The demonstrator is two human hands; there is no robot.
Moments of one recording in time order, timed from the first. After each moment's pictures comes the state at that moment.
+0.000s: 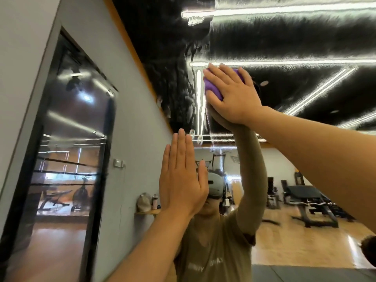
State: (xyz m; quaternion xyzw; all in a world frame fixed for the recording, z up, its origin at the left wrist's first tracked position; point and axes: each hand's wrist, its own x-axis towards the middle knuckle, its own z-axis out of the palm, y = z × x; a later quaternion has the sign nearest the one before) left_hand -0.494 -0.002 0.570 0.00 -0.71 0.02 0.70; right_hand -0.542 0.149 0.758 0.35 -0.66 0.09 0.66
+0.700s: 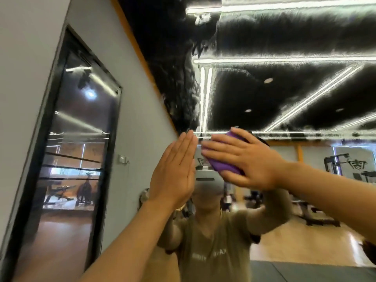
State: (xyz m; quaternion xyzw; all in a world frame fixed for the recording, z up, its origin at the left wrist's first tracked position) left_hand -0.471 -0.040 0.575 -0.09 -0.73 0.11 0.67; right_hand -0.545 0.186 0.635 0.54 -0.62 -0.13 0.55
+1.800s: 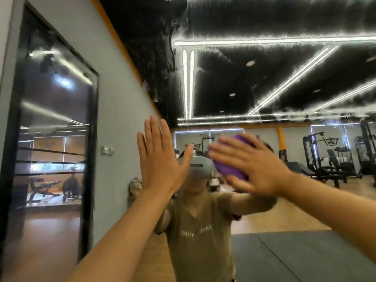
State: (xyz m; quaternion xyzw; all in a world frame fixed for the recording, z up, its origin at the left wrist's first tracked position) left_hand -0.476 0.000 0.561 0.07 -0.75 0.04 0.65; right_hand -0.575 0.238 0.568 0.49 -0.65 -0.09 0.58
